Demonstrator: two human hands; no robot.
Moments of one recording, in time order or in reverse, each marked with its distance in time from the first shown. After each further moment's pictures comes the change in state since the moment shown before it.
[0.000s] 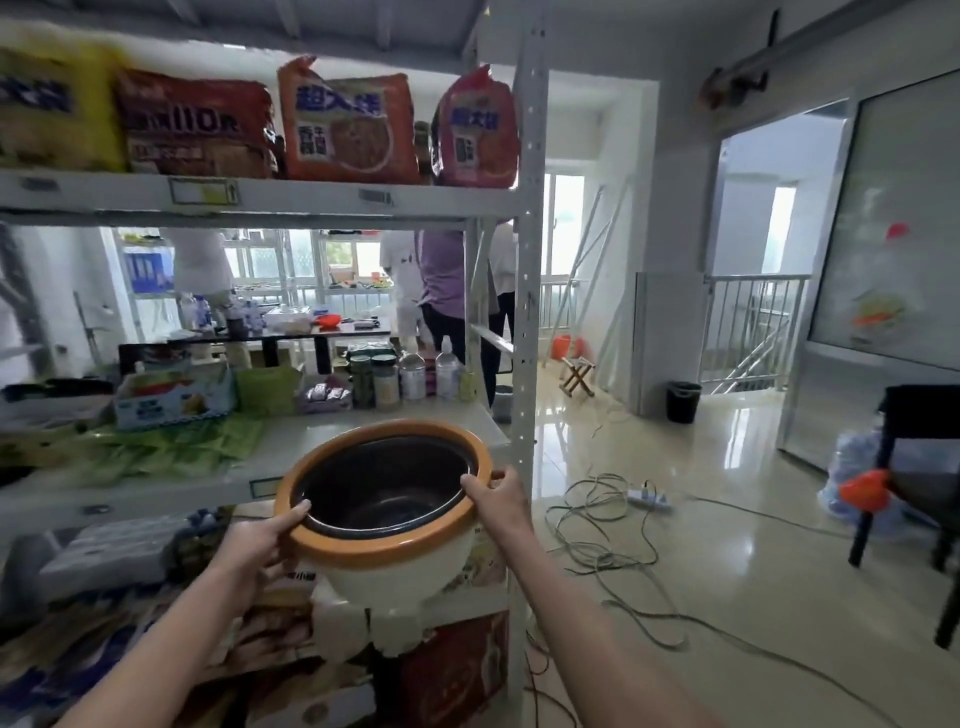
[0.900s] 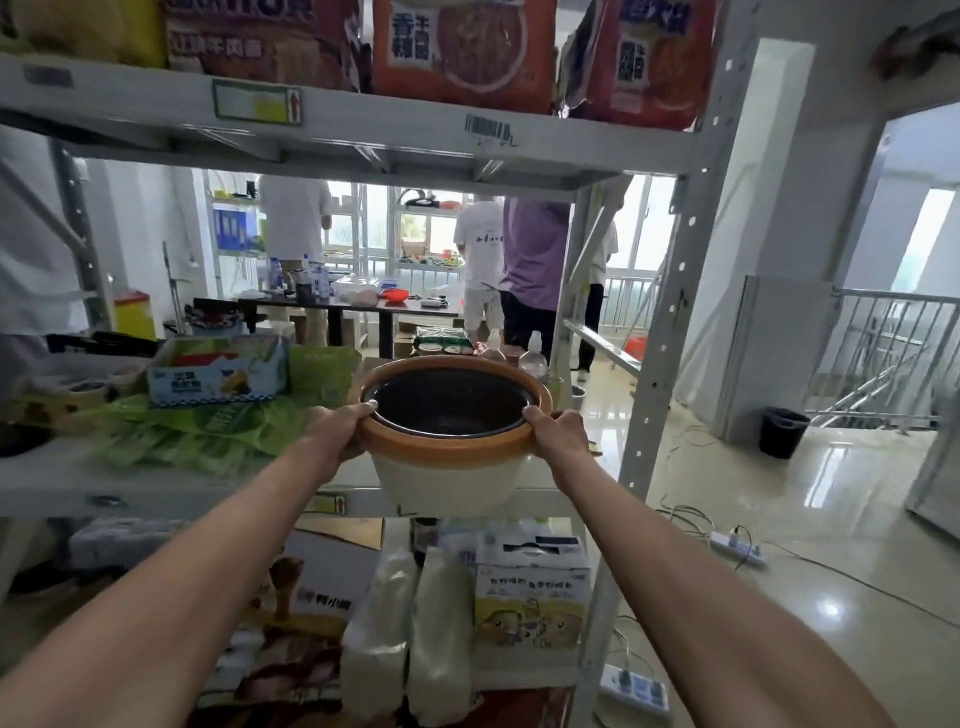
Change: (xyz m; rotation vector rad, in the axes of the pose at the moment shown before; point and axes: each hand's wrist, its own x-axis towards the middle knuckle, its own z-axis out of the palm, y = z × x) left_hand 0.234 0.093 0.040 -0.017 0.152 0.094; right_hand 0.230 -0.060 0.109 -0.042 0.003 0.019
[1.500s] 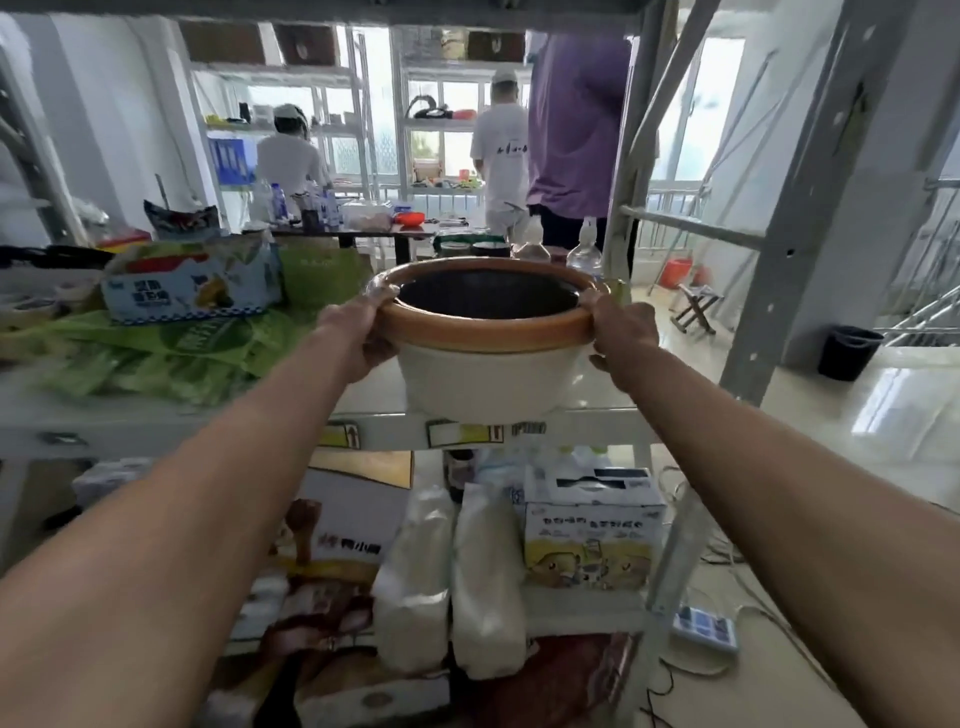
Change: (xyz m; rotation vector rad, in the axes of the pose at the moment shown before) left_hand 0.095 -0.023 0.024 -0.065 0.007 -0.041; right_hand 0.083 0.036 0.052 0.169 0.059 0.040
